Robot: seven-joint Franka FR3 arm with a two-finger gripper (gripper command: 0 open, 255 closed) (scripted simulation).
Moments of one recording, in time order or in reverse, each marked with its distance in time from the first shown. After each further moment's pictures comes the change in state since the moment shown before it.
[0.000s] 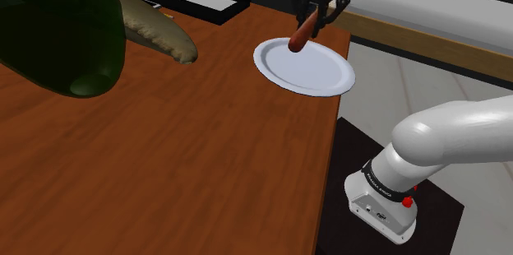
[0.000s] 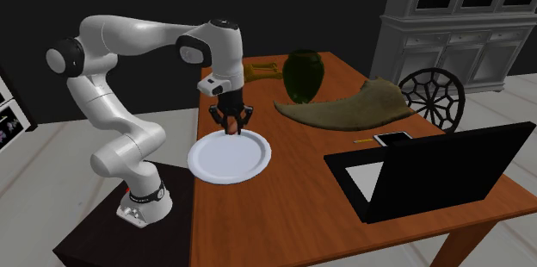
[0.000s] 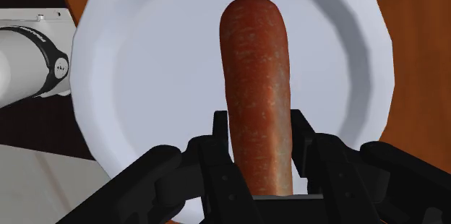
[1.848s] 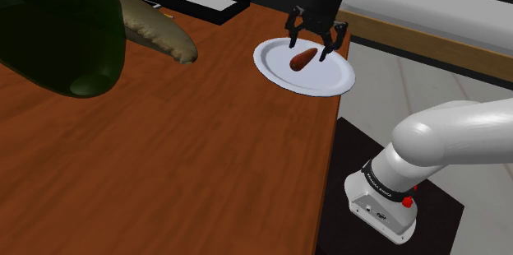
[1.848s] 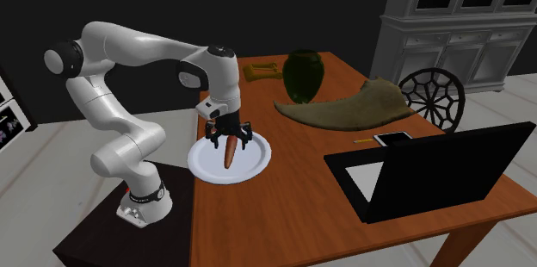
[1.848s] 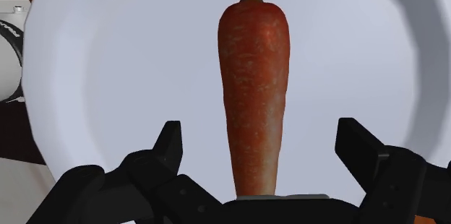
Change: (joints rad) arm 0.010 -0.044 -0.003 -0.202 0.017 0.153 -0.045
